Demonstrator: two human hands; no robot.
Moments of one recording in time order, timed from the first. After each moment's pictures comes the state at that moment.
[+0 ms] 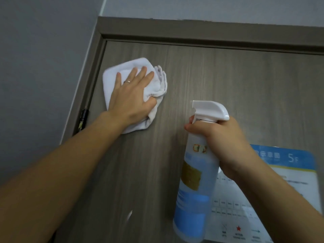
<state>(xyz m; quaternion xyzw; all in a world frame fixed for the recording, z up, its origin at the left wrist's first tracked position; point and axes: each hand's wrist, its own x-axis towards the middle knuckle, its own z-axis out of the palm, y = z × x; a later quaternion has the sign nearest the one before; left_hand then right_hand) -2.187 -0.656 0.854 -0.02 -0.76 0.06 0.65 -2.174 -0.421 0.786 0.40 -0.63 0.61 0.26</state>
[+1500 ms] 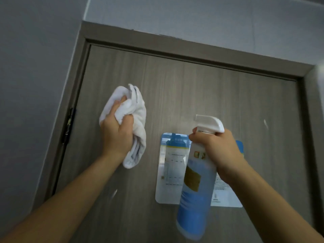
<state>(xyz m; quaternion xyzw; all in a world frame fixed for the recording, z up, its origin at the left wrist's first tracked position) -2.141 -0.591 0.757 -0.23 -0.53 -0.51 0.64 -2.110 -0.362 0.757 0.26 -0.67 0.63 0.29</state>
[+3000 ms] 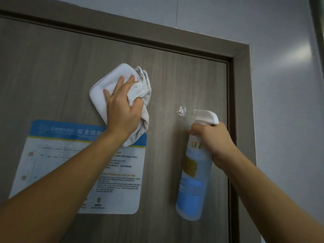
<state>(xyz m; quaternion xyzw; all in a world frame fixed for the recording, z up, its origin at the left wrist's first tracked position) -2.271 -0.277 0.811 -0.19 -0.60 -0.32 0.71 -2.249 -0.053 0.785 0.23 -0.69 0.63 0.28</state>
